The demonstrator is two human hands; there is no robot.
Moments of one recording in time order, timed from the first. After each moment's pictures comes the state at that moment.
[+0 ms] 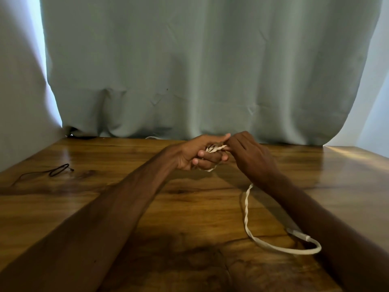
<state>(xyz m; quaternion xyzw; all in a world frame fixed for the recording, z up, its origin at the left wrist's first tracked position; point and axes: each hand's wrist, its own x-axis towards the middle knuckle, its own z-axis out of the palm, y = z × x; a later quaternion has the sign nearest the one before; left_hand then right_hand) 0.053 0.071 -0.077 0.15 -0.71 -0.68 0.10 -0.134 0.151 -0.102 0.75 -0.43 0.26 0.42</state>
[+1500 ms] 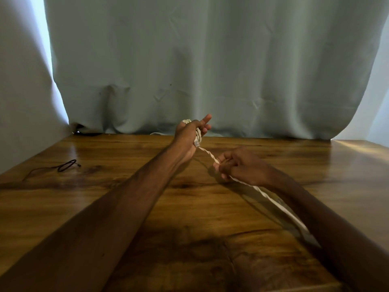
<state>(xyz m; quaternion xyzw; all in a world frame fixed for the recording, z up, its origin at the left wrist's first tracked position) 0.046 0.046 -0.085 0.23 -0.41 -0.67 0.57 -0.101 0.171 -0.099 0.72 -0.58 0.30 -0.23</state>
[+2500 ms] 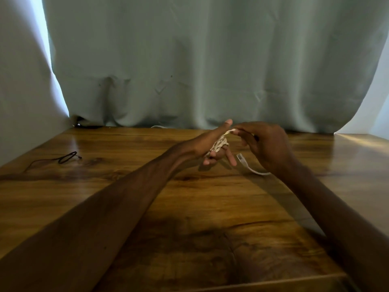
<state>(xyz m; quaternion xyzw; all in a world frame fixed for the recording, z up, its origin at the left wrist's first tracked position) 0.041 0.079 -0.099 0.21 -0.79 -0.55 0.18 -0.135 0.170 -0.093 0.74 -0.47 0.42 0.21</state>
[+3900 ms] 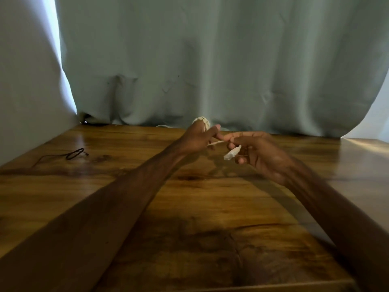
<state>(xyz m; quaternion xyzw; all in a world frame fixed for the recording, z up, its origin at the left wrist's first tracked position) 0.061 0.048 -0.107 0.35 -0.77 -0.32 0.43 -0.100 0.176 -0.088 0.57 -0.43 0.52 -0.47</state>
